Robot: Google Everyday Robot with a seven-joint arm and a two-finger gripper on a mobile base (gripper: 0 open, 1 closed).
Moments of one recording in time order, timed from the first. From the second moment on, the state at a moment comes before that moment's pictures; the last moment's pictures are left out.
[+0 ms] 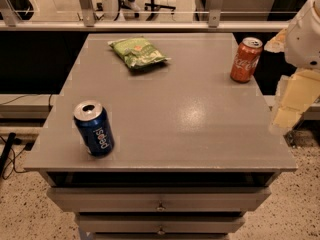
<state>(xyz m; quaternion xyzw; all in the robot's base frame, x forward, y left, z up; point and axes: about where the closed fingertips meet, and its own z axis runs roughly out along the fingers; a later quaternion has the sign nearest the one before) 0.438 -0.217 0.976 -0.60 0.78 -0.03 0.16</state>
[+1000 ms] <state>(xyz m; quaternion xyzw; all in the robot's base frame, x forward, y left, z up) 0.466 -0.180 0.960 -0.62 0.76 0.00 0.19</state>
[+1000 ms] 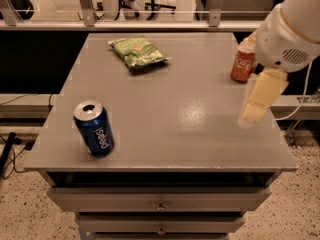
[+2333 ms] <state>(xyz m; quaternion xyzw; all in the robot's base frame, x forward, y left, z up) 0.575 -0.058 0.938 -0.60 0.73 0.09 0.31</state>
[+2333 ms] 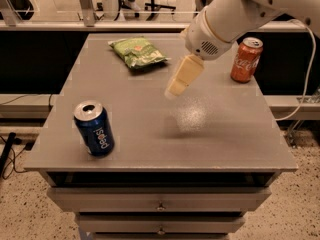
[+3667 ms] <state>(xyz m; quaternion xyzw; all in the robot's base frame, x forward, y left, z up) 0.776 0.055 0.876 -0.40 0.82 0.20 0.36</state>
